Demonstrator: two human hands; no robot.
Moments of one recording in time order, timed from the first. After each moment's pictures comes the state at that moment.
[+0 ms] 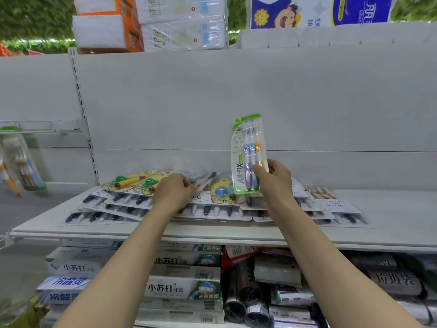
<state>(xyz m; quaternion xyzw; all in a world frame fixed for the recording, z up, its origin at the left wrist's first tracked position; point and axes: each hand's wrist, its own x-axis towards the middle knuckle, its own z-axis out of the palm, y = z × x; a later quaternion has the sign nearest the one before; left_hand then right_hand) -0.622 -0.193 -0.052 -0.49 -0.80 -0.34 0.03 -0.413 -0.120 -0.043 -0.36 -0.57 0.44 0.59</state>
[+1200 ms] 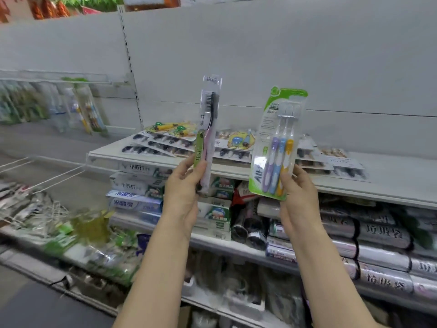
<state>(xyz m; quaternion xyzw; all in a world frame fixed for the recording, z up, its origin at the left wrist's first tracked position) -0.492 -0.348 -0.107 -0.23 -0.42 -0.83 -0.30 -0.323 -0.234 -0.121 -0.26 -0.46 0.64 0.56</state>
